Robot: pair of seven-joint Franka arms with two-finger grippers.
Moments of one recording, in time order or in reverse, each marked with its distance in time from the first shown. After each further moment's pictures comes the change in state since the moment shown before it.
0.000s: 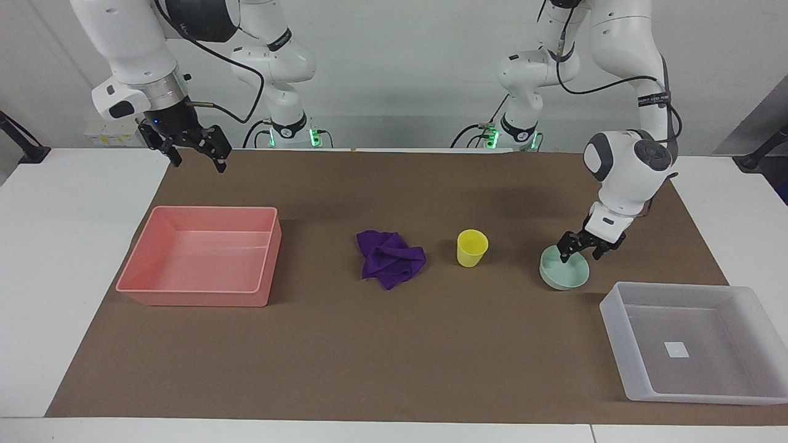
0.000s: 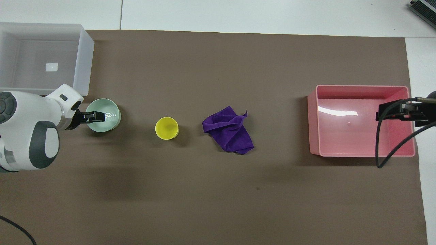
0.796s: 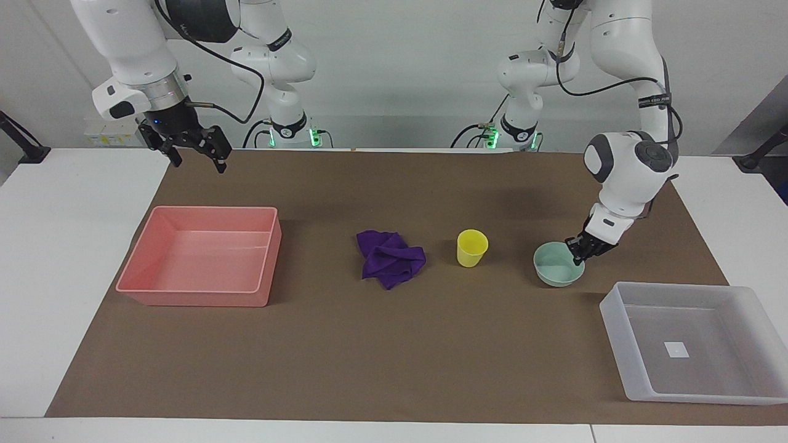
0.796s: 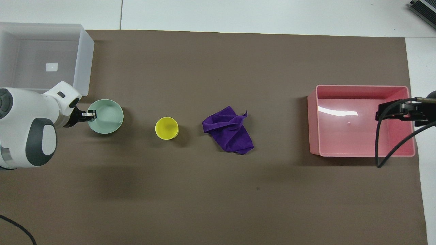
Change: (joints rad) left arm 0.003 -0.004 0.003 0.050 0.000 -0.052 0.008; right arm 0.000 -0.001 0.000 -0.004 0.000 0.008 0.000
